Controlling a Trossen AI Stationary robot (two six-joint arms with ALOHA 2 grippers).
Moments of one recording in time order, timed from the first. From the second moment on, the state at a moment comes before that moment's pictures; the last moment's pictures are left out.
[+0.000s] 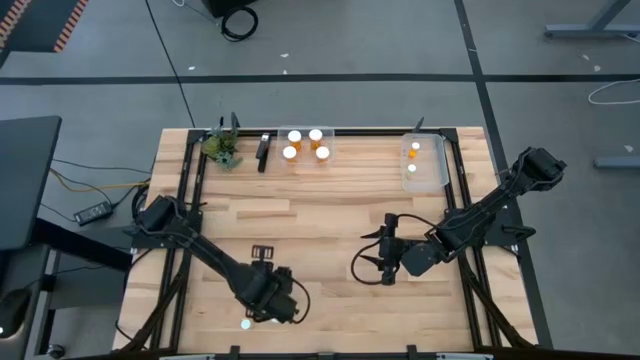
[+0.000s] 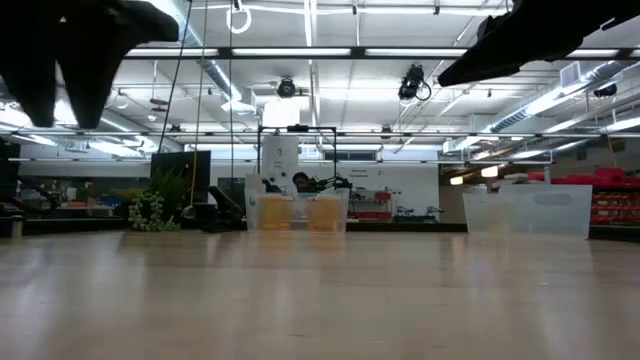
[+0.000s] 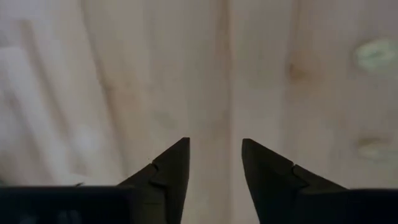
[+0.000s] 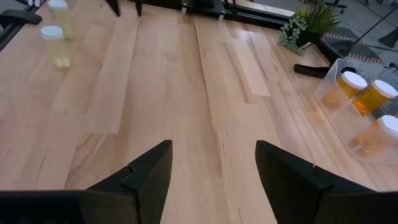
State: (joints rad) left arm -0.60 1.94 1.58 -1.32 -0.20 -0.55; right arm 0.58 1.32 0.69 -0.01 0.70 0.21
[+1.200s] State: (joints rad) left arm -0.70 2.03 1.58 -1.03 -0.05 -0.59; right arm 0.57 1.32 0.69 0.02 0.70 0.18
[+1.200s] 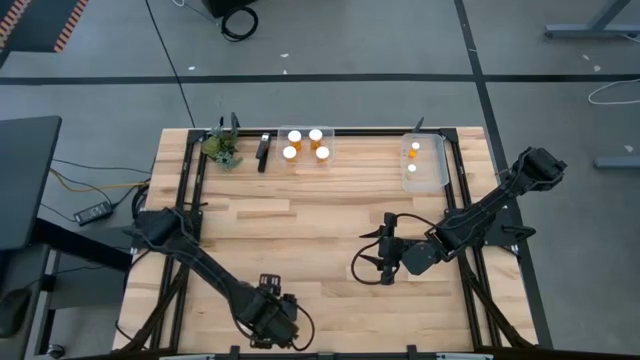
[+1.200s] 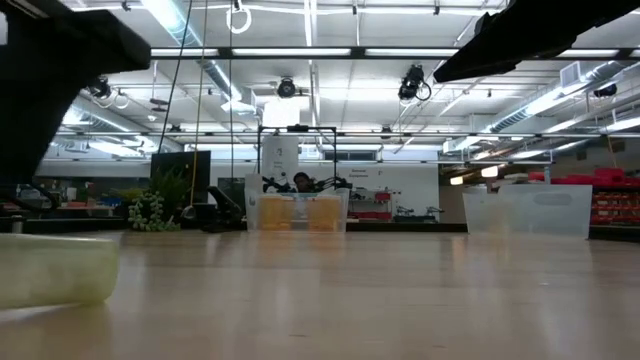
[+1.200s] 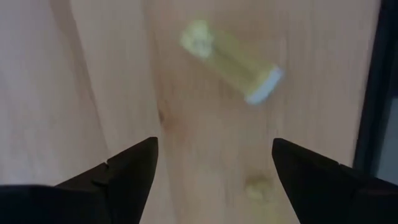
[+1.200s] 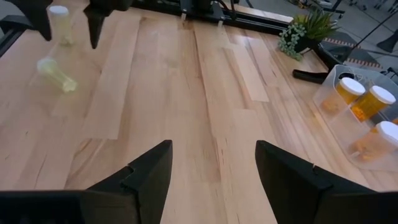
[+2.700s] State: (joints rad) left arm -0.63 2.07 1.58 -0.82 0.00 -0.74; right arm 0.57 1.32 0.69 0.02 0.70 0.19
